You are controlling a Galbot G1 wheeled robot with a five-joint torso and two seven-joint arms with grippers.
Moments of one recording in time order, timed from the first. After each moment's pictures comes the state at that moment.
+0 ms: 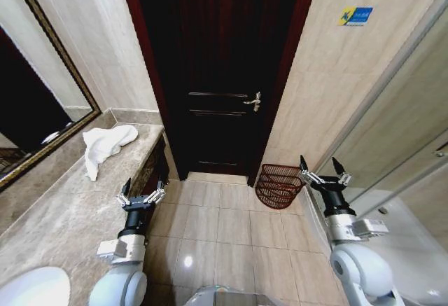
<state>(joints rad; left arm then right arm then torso) 1.78 -1.55 -0.67 -2.37 -0.17 -0.09 -0.06 -1.57 1.28 0.71 2.33 0.36 0.01 0.07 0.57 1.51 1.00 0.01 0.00</state>
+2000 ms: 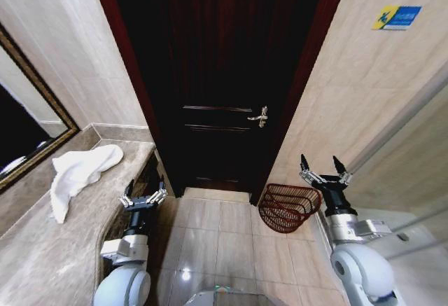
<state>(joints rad) 1.77 -1.57 -0.65 -2.35 -0.17 -0.09 -0.06 -1.57 1.27 0.71 2.33 0.38 0.02 0.08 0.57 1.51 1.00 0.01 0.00</state>
